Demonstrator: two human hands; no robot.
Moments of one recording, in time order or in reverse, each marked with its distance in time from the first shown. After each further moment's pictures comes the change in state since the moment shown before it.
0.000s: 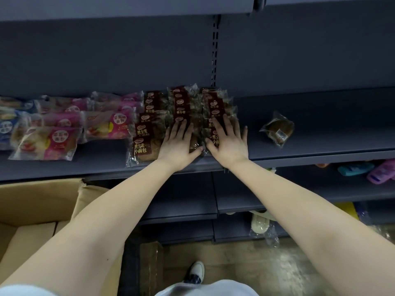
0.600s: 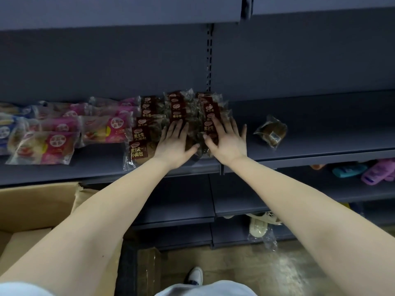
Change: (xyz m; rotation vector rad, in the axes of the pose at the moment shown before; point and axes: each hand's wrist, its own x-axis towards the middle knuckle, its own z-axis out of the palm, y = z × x) left_hand 0.008 -0.001 -0.009 -0.024 -0.018 -0.006; right_hand 0.005 0.003 -0.019 0.036 0.011 0.019
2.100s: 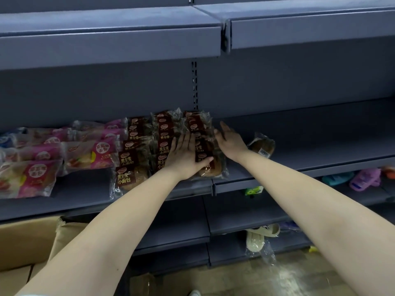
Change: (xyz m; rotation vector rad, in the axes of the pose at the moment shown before) left_hand 0.041 0.044 -0.004 -0.008 -0.098 0.072; right_hand 0.052 0.038 -0.028 0.445 -0.180 0.201
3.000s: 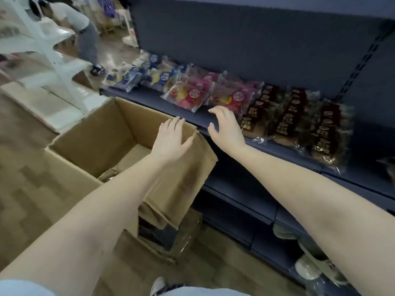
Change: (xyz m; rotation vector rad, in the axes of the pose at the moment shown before) left_hand -0.300 -0.149 -0.029 0.011 0.283 -0.685; right_hand -0.143 -0.199 0.174 0.050 -0.164 -0.849
